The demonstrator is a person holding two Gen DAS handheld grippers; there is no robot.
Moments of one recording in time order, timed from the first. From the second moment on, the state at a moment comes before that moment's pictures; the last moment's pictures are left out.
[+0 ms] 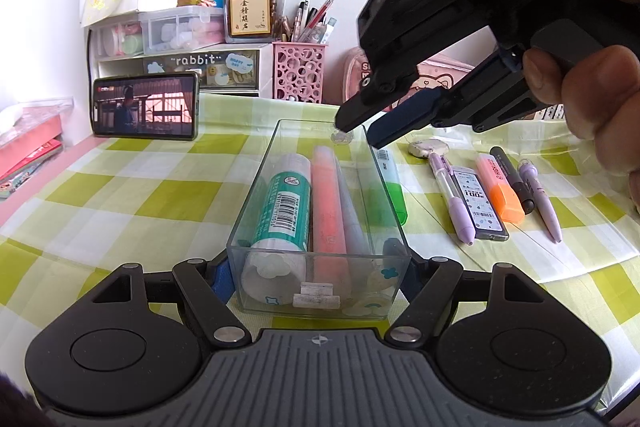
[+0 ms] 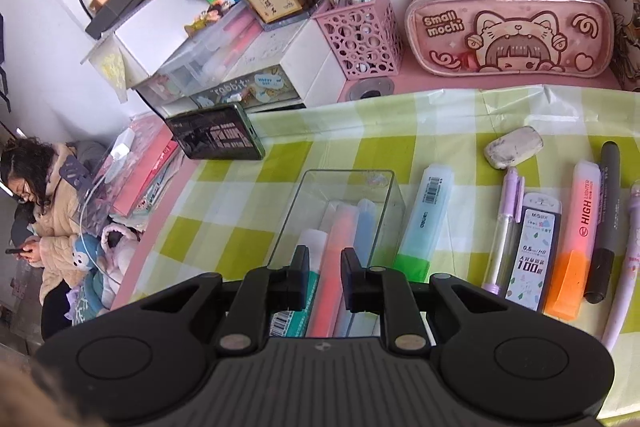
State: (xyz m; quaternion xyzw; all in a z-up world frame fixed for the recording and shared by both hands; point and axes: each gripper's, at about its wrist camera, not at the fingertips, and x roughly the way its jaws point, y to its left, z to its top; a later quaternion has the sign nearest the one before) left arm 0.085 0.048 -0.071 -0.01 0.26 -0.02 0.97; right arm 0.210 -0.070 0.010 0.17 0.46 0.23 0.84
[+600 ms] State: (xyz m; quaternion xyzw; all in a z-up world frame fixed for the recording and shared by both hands) left arm 0.087 0.046 -0.071 -0.02 0.26 -0.02 0.97; right arm 0.230 -0.161 -0.009 0.20 0.45 0.12 0.86
